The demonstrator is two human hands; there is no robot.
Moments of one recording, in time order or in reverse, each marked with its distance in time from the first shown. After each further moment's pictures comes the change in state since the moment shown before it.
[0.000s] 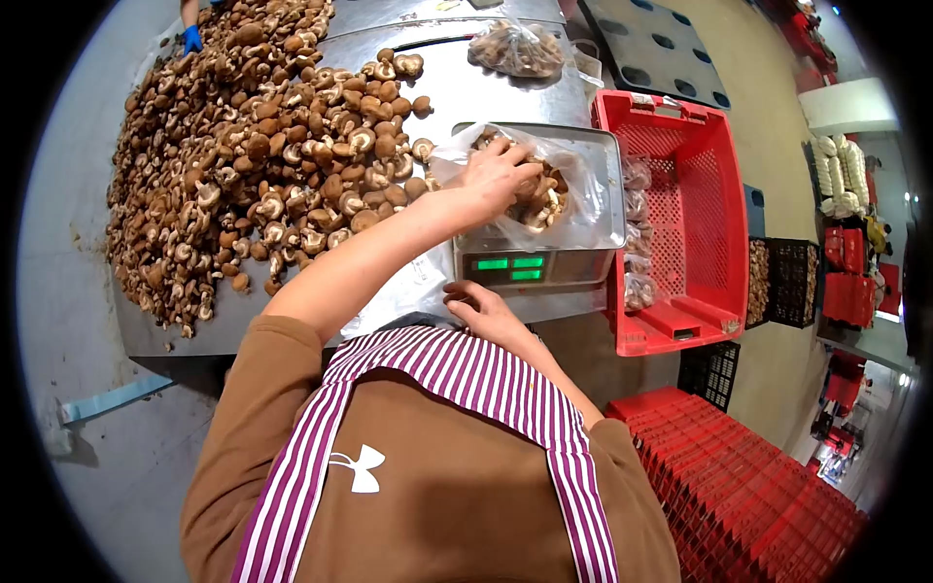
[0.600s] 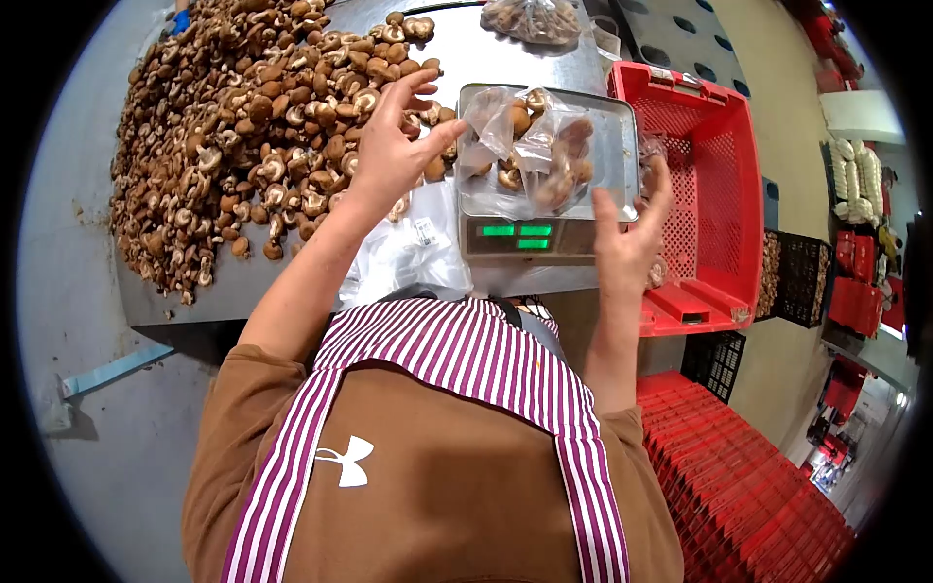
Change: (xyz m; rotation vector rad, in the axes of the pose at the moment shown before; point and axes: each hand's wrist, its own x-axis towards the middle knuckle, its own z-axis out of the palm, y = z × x) left_hand -0.082 -0.007 -0.085 -0.615 0.470 -0.457; right_hand -0.053 -0.126 -0.106 -0.293 0.964 -0.476
